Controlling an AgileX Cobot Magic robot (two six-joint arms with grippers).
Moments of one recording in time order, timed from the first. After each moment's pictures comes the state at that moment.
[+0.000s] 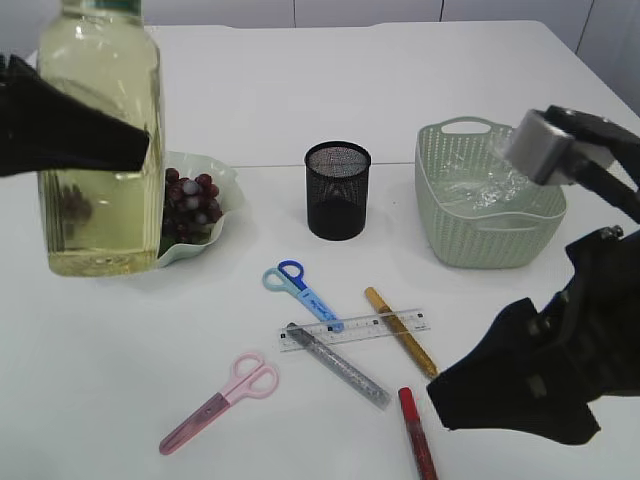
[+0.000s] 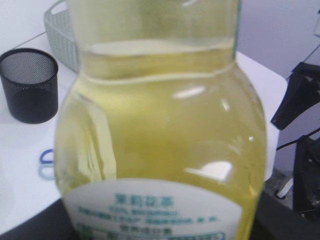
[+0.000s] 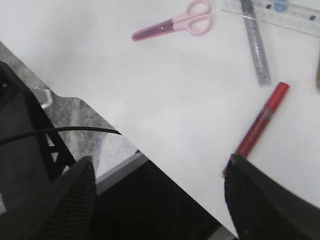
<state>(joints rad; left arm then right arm) -0.09 1.32 -1.00 -1.15 1.04 1.21 0.49 1.11 -0.80 0.59 0.92 -0.35</state>
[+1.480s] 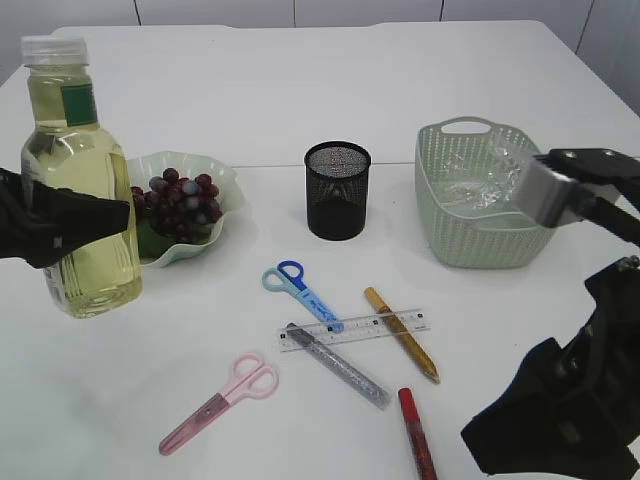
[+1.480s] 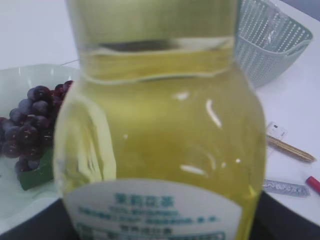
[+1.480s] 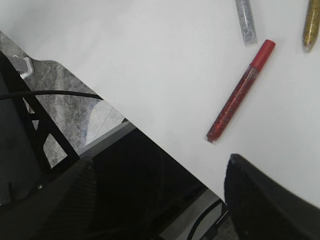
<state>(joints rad) -0.09 1.32 -0.58 -1.76 0.50 1.88 0.49 1.11 -0.80 0.48 1.02 -0.30</state>
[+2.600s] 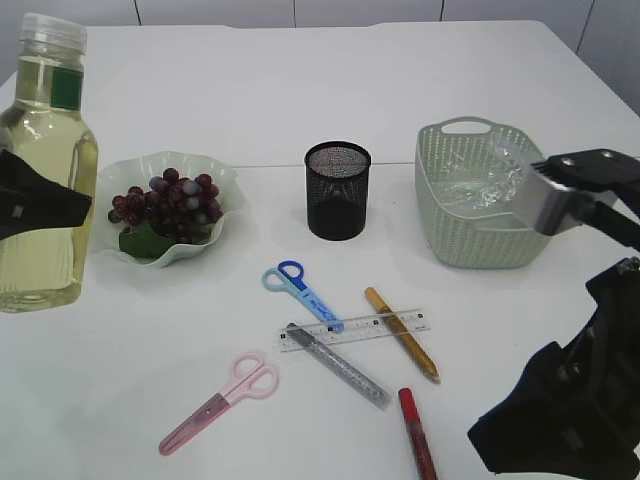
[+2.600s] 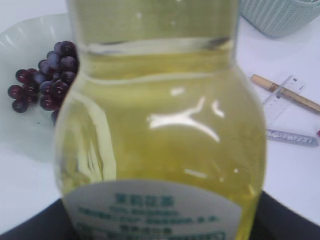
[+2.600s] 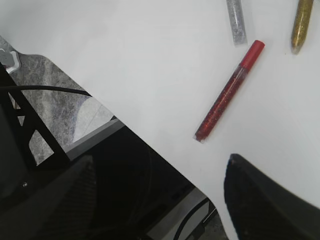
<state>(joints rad) -0.12 1.26 -0.81 -0.77 0.56 0.91 0.49 1.11 -0.80 0.44 1.01 -0.30</state>
